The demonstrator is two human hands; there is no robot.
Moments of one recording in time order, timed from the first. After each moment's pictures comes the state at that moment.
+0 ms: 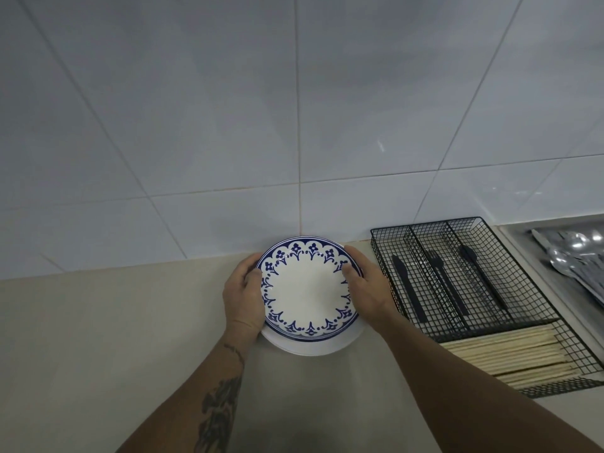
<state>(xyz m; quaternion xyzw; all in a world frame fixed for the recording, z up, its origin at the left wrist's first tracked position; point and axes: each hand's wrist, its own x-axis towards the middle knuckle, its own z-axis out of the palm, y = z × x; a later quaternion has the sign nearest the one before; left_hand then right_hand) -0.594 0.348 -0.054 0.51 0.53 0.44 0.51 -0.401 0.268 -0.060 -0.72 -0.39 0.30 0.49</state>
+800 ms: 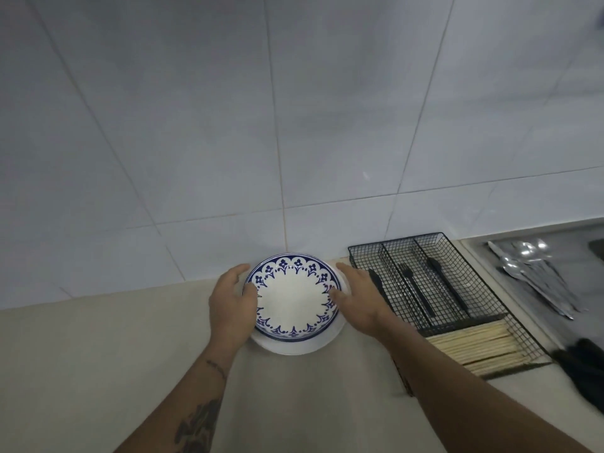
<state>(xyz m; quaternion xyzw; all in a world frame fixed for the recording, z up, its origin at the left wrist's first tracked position) -0.612 0.326 -0.006 0.62 0.54 0.39 0.41 -0.398 0.229 -0.015 -0.78 -0.46 0.27 0.33</state>
